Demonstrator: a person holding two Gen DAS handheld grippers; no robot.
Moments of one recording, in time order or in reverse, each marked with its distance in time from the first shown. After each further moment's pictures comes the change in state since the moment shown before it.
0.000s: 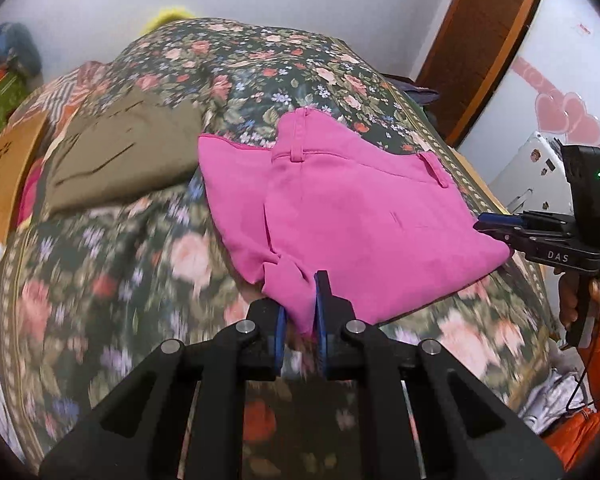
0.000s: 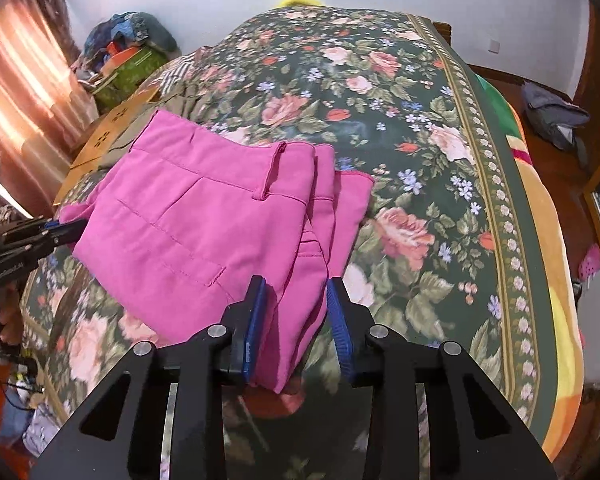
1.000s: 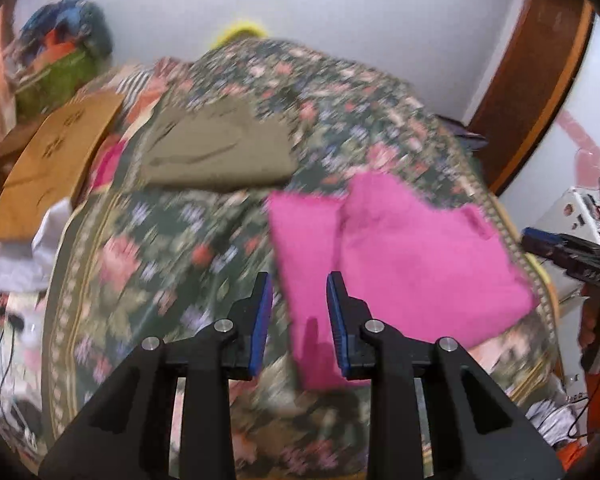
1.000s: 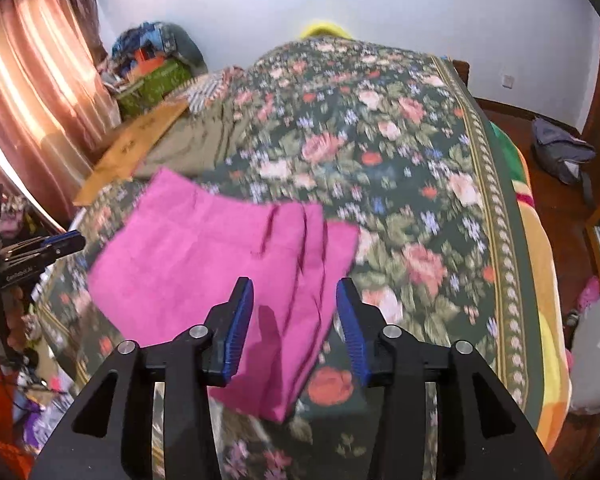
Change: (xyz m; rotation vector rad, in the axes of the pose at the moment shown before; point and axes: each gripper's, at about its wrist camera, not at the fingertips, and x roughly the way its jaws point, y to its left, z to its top) left arm -0.054 0.032 -0.015 -0.144 -0.115 0.141; right arm -0.033 0.033 0.014 -0.067 -0.097 0.023
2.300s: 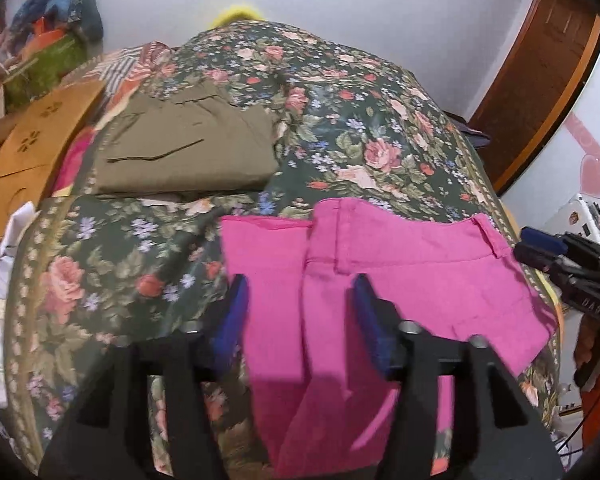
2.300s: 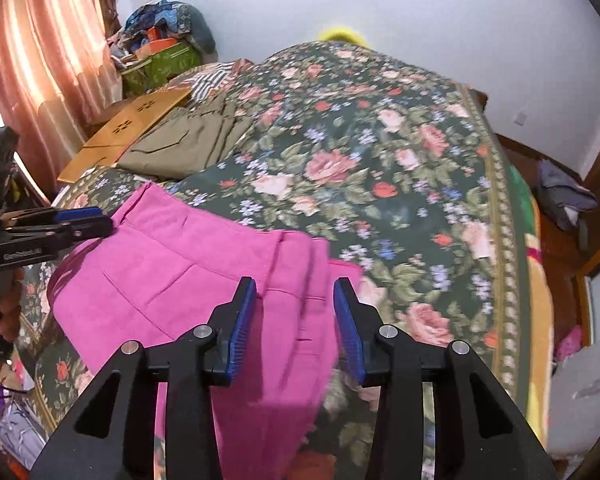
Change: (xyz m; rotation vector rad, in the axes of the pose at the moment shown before) left arm 0.062 -0.006 0.021 -0.043 0.058 0.000; right arm 0.033 0.007 0.025 -0.147 -0.001 -0.064
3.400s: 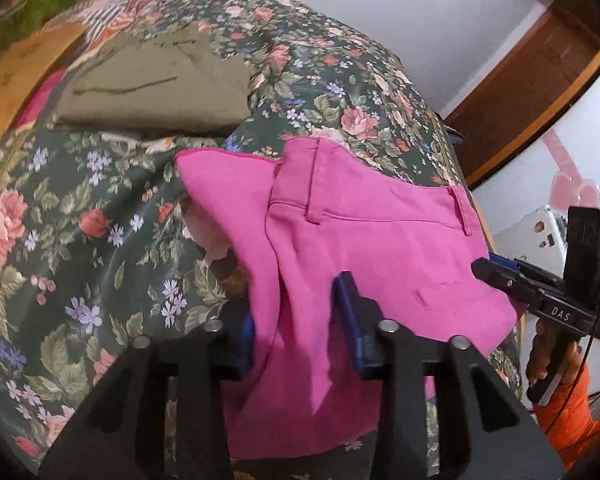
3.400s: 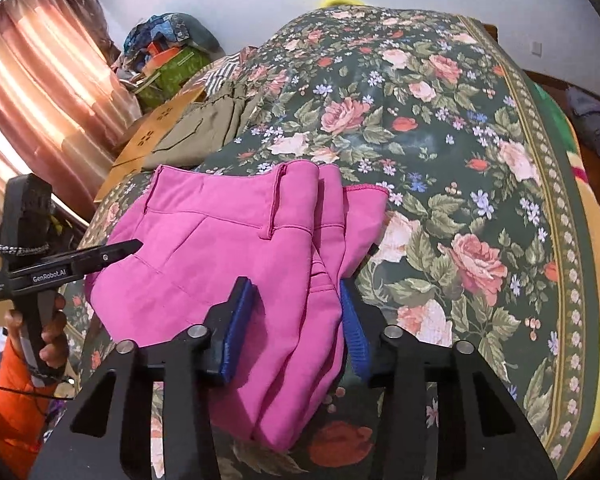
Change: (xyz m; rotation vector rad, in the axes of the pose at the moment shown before) left arm 0.023 -0.003 -0.020 -0.092 0.089 -0.164; right arm 0.019 -0.017 -0.030 0.179 0.070 0.214
